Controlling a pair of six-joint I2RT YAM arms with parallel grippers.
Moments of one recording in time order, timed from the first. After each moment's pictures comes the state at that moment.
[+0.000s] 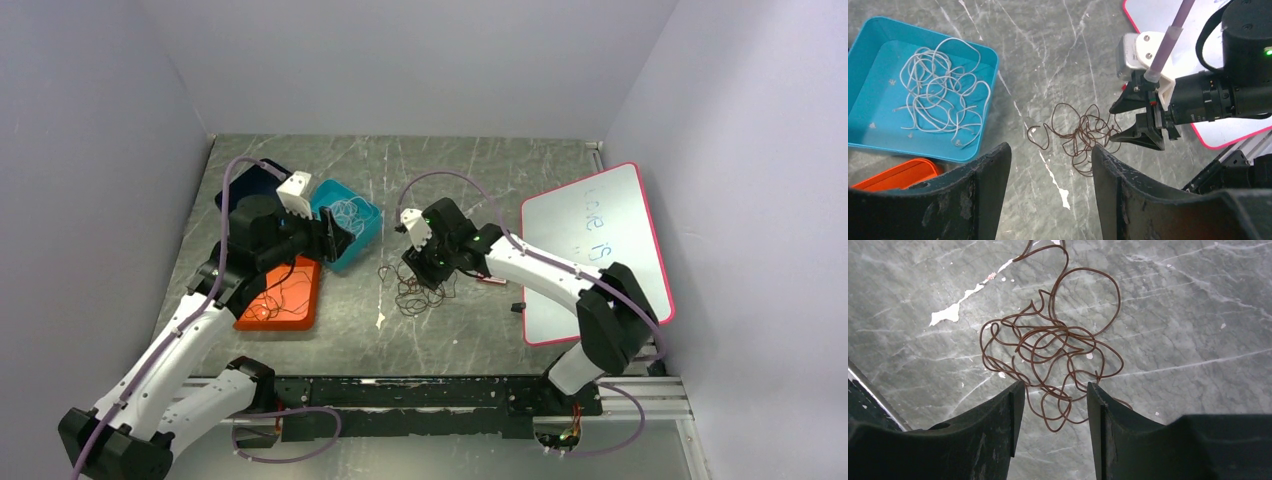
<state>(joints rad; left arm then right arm) -0.42 0.88 0.85 -0.34 0.23 -0.29 0.76 1.55 1.07 -0.46 -0.17 -0.17</state>
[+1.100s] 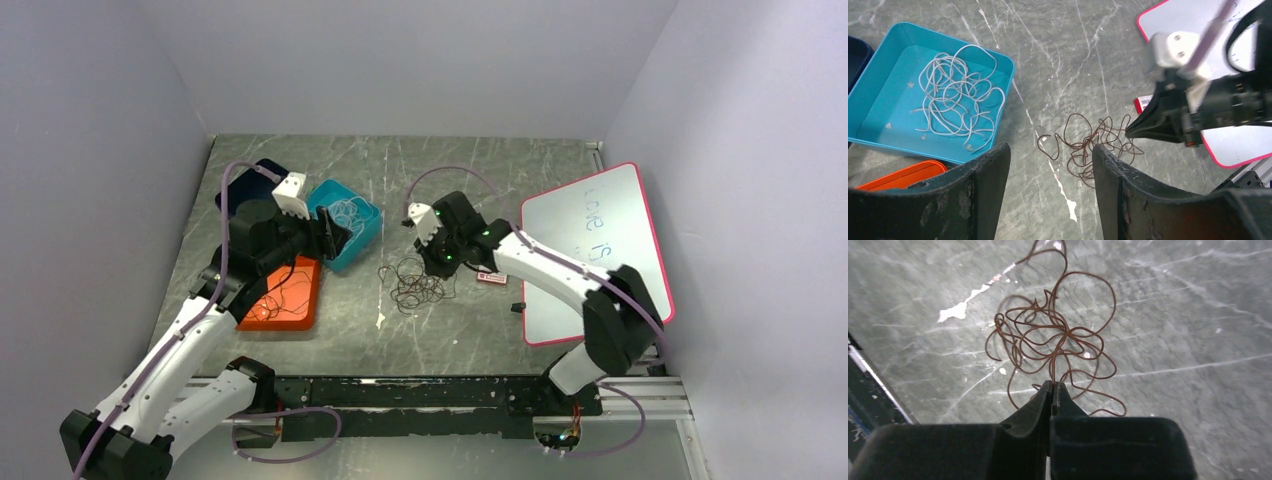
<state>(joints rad) -0.42 0.87 0.81 -0.28 0.16 -0.31 0.70 1.57 1.07 -0.46 -0.26 -0.22</state>
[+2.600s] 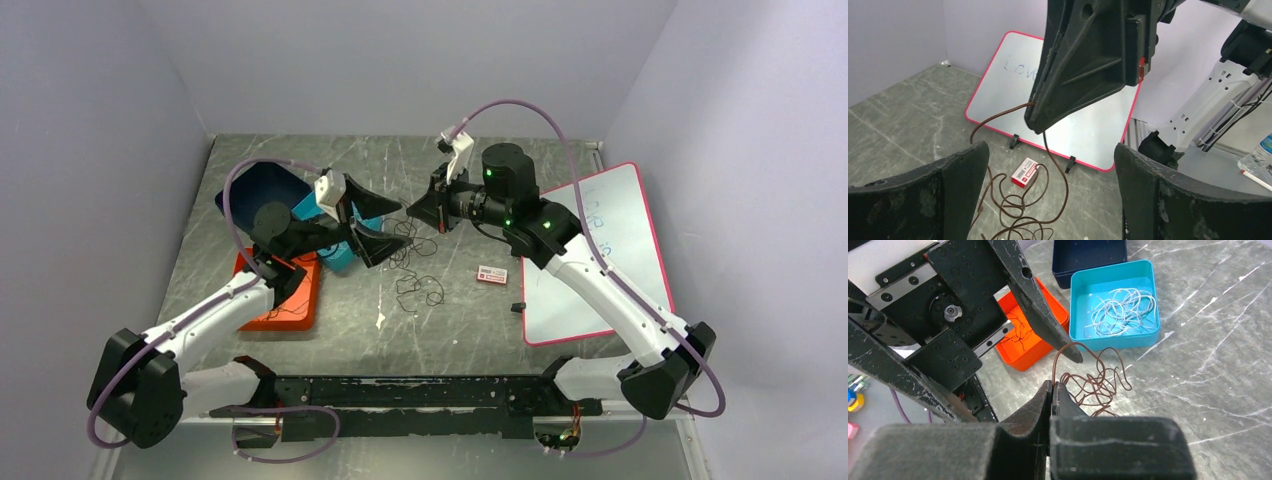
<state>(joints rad) -0.53 1.15 0.69 0.75 0.75 -0.43 0.69 1.27 1.35 -0.40 -0.37 0.18</state>
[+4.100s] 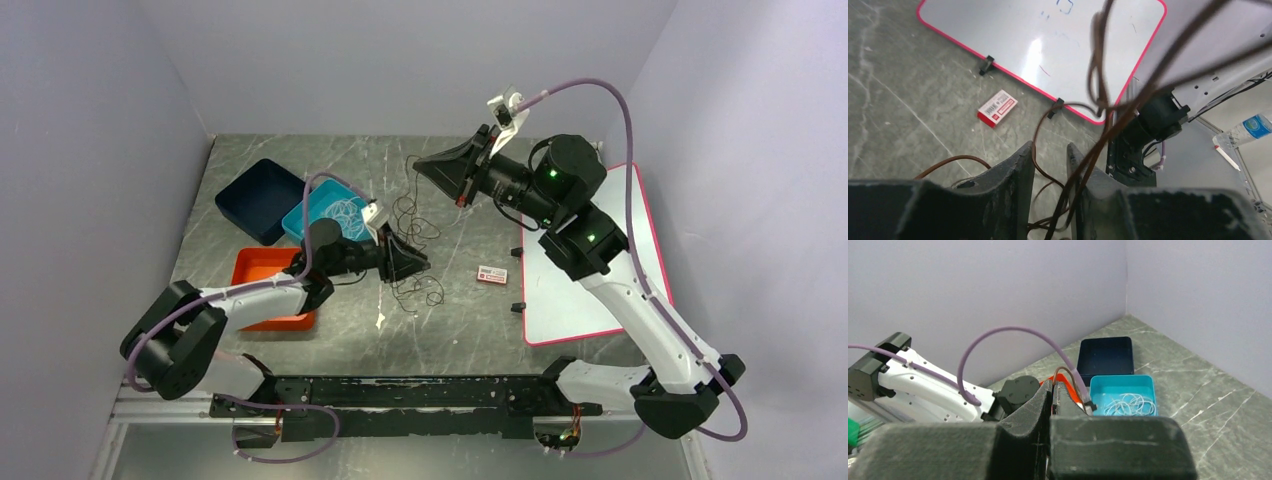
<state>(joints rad) -0.67 1.39 0.59 0.80 0.67 -0.46 0.69 1.16 1.46 -0.17 -0.39 0.26</state>
